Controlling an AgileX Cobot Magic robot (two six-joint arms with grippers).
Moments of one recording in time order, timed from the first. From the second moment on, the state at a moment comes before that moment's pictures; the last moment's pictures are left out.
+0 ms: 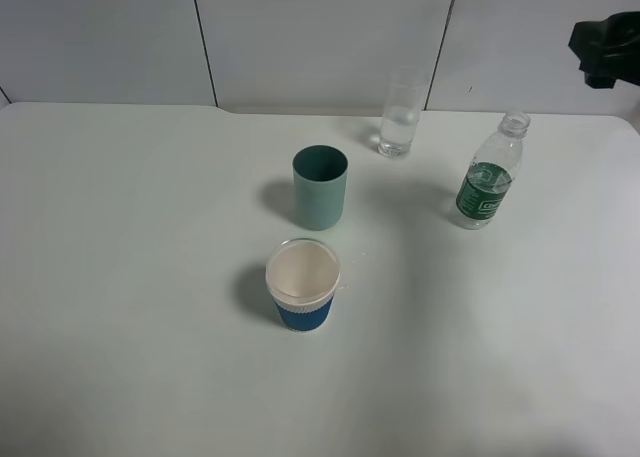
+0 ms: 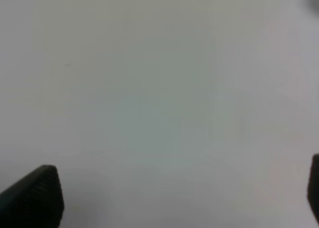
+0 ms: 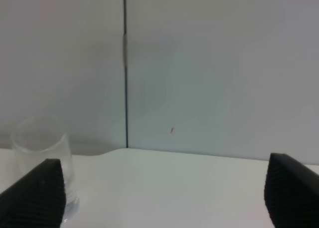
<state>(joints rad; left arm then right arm) 0.12 0.13 -0.52 -0.12 1.06 0.20 0.04 1.04 -0.53 -0.01 -0.27 -0.09</state>
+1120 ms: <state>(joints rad) 0.12 0.13 -0.52 -0.12 1.06 0.20 -0.04 0.42 -0.57 0.03 0.49 -0.18</state>
